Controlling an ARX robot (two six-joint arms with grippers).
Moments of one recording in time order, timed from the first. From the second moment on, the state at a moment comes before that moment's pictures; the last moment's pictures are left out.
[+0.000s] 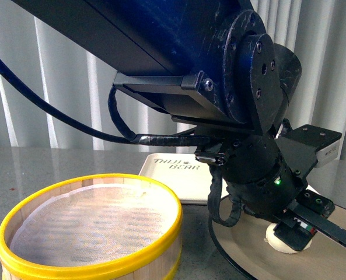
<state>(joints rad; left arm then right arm) -0.70 2.10 1.72 -0.36 0.18 0.35 0.00 0.00 0.01 0.00 0.00 -0.01</state>
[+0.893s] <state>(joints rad) -0.43 1.96 1.73 -0.24 -0.06 -0.10 0.00 0.00 0.01 0.00 0.00 -0.01</state>
